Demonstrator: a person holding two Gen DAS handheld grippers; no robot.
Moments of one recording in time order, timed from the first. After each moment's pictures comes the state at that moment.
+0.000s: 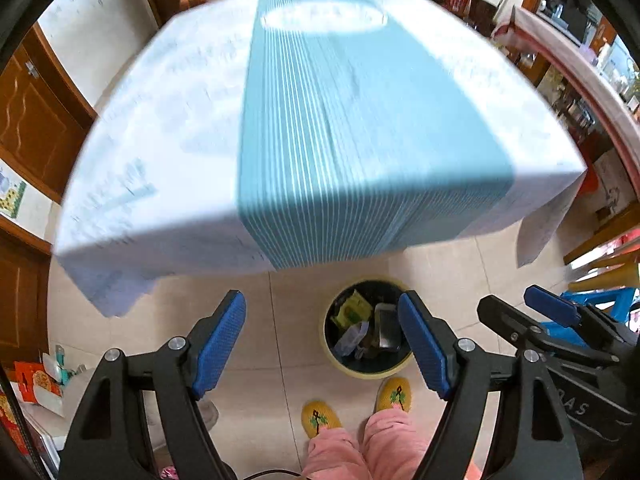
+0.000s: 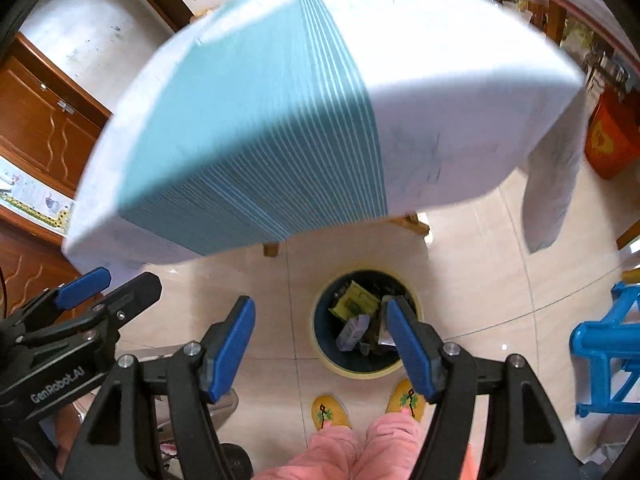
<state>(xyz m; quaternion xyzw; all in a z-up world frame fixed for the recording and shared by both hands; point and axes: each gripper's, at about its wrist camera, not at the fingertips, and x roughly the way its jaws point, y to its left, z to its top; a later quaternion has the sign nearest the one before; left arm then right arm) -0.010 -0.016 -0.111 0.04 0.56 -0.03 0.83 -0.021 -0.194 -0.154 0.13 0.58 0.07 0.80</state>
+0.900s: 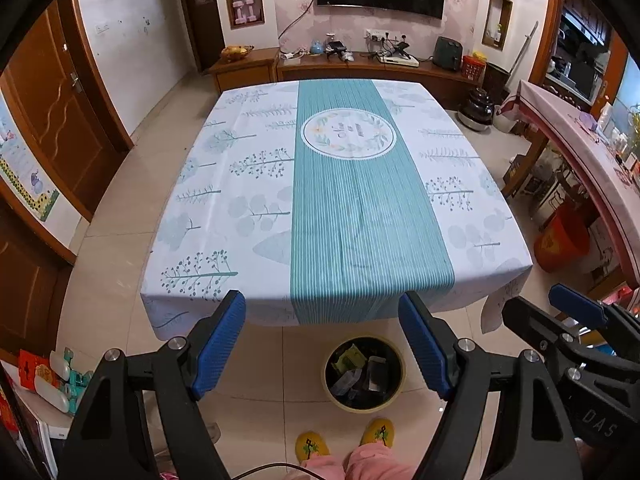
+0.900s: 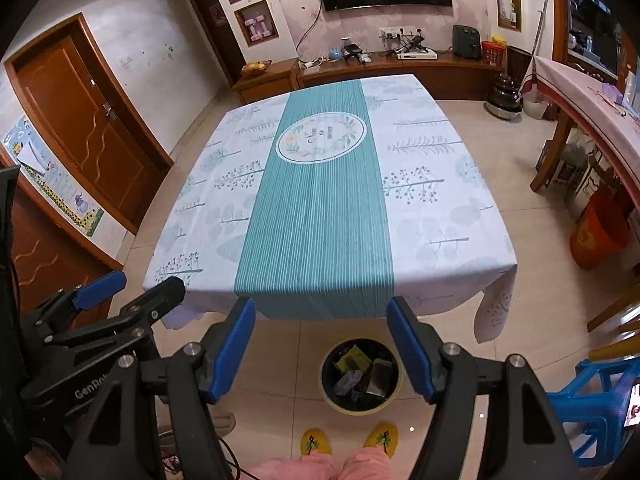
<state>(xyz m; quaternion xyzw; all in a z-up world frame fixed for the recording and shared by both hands) -0.035 -0.010 0.048 0.01 0.47 0.02 0.88 -0.030 -0.180 0.035 0.07 0.48 0.10 0.87</state>
